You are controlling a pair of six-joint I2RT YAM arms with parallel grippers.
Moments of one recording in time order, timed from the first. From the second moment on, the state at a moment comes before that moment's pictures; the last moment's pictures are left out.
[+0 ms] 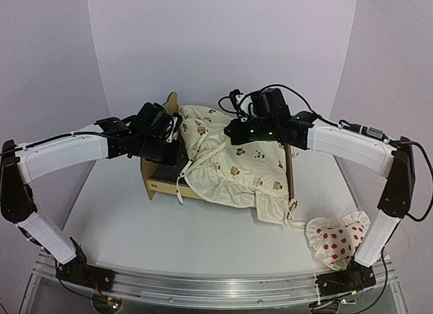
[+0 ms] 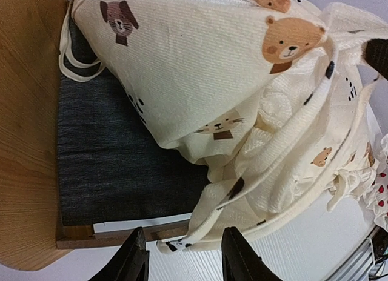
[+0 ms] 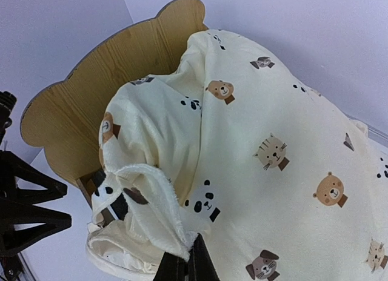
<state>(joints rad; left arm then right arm) -0.82 1.52 1.33 -0.57 -0.14 -0.43 0.78 1.76 1.57 -0.31 0.06 0.24</state>
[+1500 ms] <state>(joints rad) -0.82 1.70 1.63 -0.51 -0.41 -0.23 0.75 1.74 1.64 -0.50 -0.19 0.38</state>
